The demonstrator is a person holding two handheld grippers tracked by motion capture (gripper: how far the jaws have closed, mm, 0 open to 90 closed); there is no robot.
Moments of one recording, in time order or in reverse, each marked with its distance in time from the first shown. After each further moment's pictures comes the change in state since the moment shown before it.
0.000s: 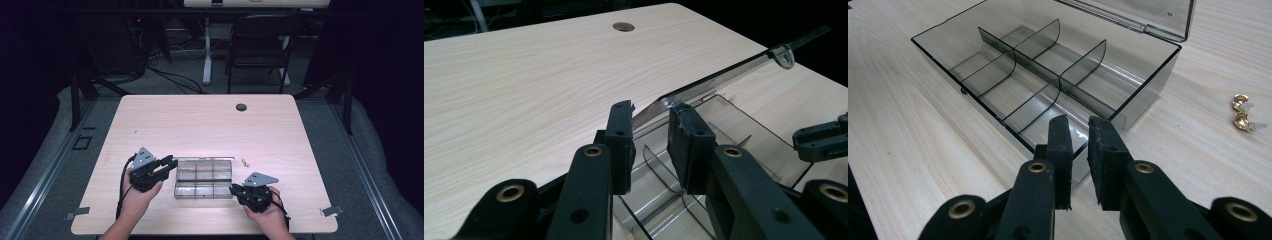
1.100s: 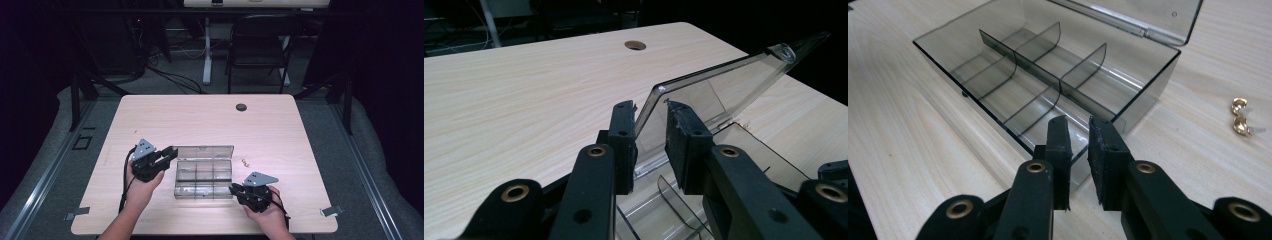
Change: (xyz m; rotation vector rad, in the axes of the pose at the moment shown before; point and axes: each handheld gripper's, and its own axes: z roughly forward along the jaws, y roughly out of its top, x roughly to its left) left arm 0.012 0.012 0.014 -0.050 0.022 -0.027; right arm 0.000 0.002 -0.001 -0.004 0.002 -0.012
